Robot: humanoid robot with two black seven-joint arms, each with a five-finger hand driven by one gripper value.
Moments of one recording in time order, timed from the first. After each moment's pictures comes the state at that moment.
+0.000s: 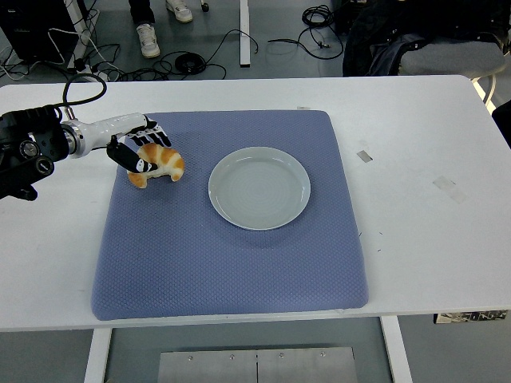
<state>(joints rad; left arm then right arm) -1.16 0.57 -0.03 -1.02 1.00 -0.09 0.00 -0.12 0.00 -0.08 0.15 -0.13 -0.06 0.20</state>
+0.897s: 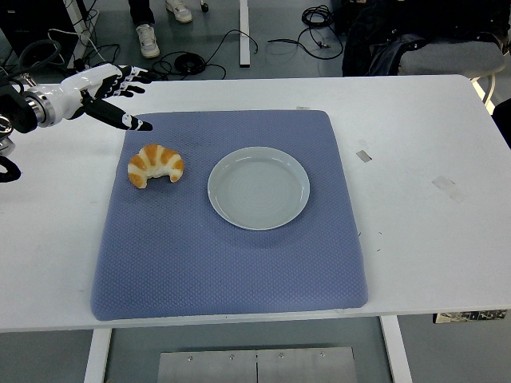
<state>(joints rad) -1.16 0.64 -0.17 -1.00 0.66 -0.11 -0.09 -0.12 0.00 -0.08 0.15 -0.13 -0.06 0.20</state>
